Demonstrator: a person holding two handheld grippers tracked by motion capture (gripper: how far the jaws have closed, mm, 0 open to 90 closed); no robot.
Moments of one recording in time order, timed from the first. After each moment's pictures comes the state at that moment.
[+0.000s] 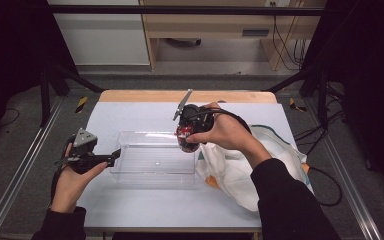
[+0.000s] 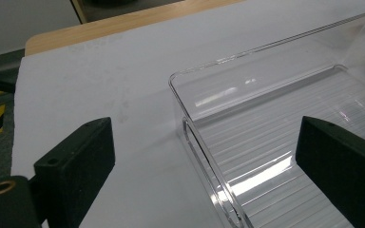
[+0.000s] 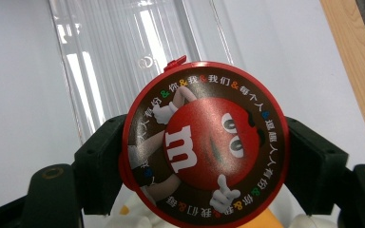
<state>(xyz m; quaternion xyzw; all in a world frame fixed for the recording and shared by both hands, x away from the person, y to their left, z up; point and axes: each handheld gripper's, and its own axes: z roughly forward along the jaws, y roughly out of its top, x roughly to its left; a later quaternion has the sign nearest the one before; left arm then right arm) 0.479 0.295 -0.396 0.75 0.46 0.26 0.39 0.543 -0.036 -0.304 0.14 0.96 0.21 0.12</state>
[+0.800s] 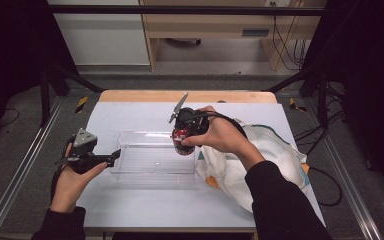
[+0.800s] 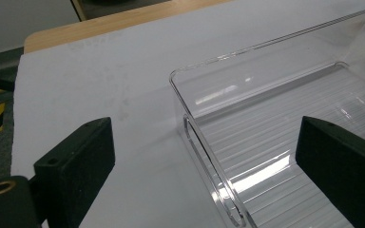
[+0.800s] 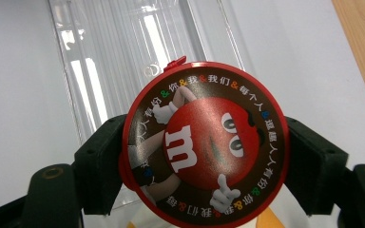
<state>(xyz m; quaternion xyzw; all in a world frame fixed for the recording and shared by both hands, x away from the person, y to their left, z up) 0.479 0.296 -0.397 0.76 0.46 0.26 0.38 0.544 -0.026 -0.317 0.14 0.96 0.22 0.11</state>
